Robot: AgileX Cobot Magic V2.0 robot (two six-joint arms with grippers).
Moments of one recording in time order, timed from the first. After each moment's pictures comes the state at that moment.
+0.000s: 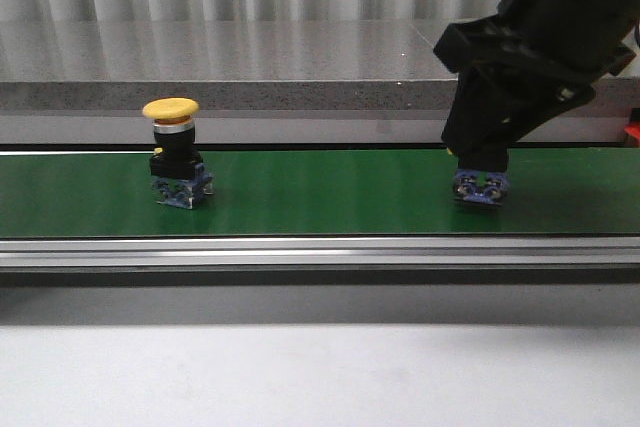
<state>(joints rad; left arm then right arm) -0.12 0.34 -0.45 0.28 0.51 -0.27 0.29 1.56 -1.08 0.35 0.63 -0.38</state>
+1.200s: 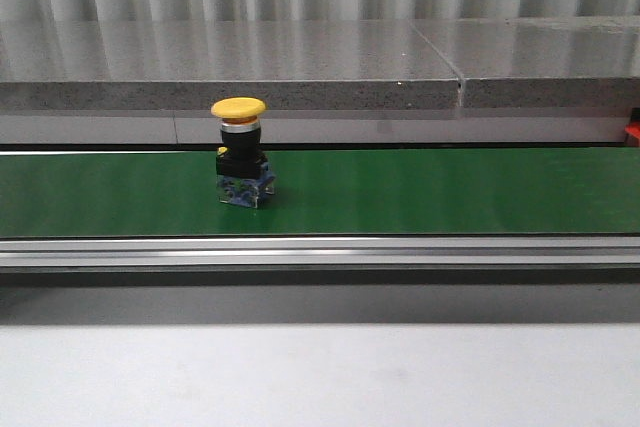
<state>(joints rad) -0.12 0.34 -0.45 0.28 0.51 -0.27 -0.59 1.73 -1.33 0.32 0.47 -0.29</state>
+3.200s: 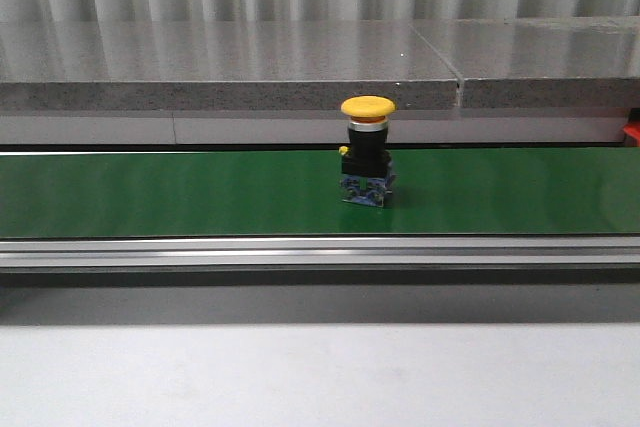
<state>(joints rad) -0.12 0.34 -0.45 0.28 0.51 -0.27 -0.66 1.88 -1.43 0.41 0.49 -0.29</state>
